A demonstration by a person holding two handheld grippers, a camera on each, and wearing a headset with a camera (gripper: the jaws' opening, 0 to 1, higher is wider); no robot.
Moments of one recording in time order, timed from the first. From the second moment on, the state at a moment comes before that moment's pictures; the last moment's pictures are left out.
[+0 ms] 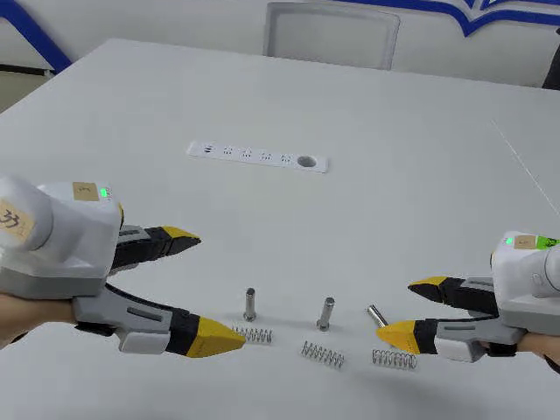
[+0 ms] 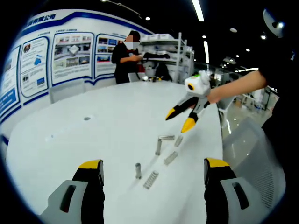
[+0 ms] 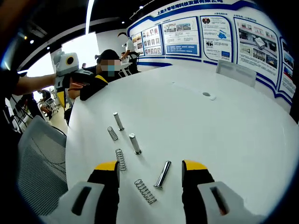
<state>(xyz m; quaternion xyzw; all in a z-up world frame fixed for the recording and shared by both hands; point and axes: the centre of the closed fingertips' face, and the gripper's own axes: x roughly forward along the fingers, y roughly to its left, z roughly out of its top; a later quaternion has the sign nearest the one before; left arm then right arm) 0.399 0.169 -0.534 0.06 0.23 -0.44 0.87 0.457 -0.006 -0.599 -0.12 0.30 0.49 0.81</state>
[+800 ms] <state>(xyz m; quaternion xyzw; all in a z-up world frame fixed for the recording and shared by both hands) 0.403 0.178 -0.533 0.03 0.22 -0.42 0.88 0.483 -0.001 -0.638 -0.13 0.35 0.45 0.81</state>
